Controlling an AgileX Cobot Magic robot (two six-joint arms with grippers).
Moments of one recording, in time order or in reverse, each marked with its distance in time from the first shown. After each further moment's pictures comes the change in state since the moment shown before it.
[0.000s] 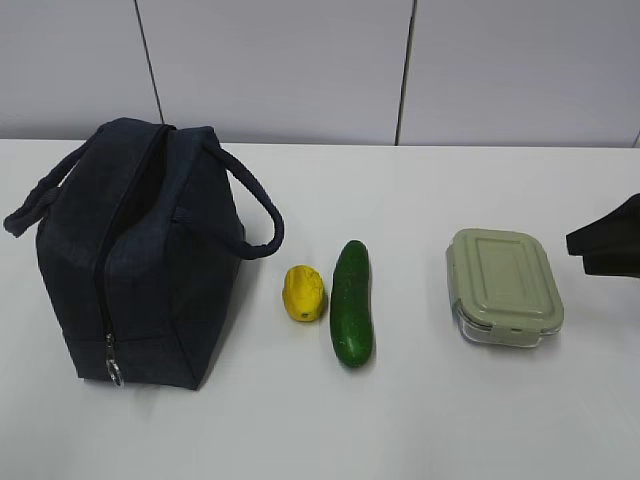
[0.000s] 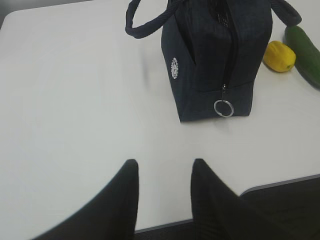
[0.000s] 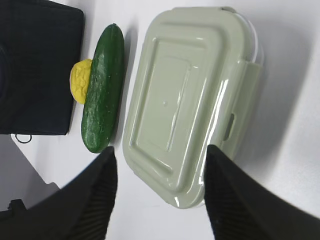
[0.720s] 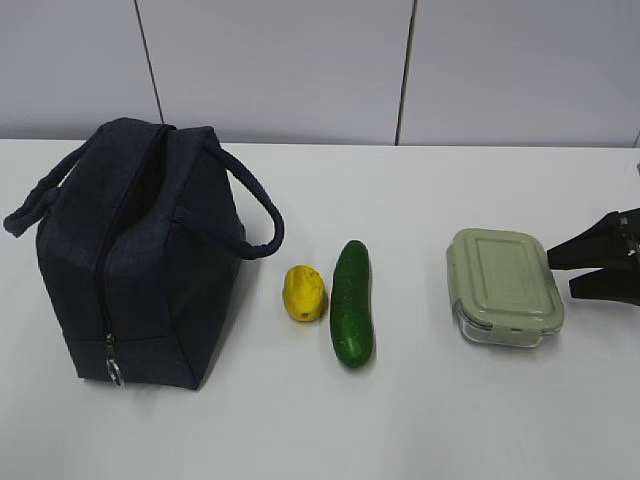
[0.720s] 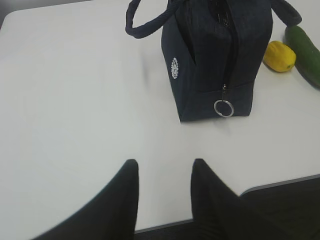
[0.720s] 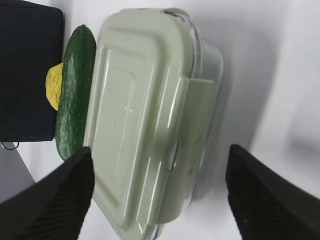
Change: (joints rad) left arm 0.000 0.000 0.000 0.000 0.000 0.000; right arm -0.002 0.184 -0.083 0.019 -0.002 -0.040
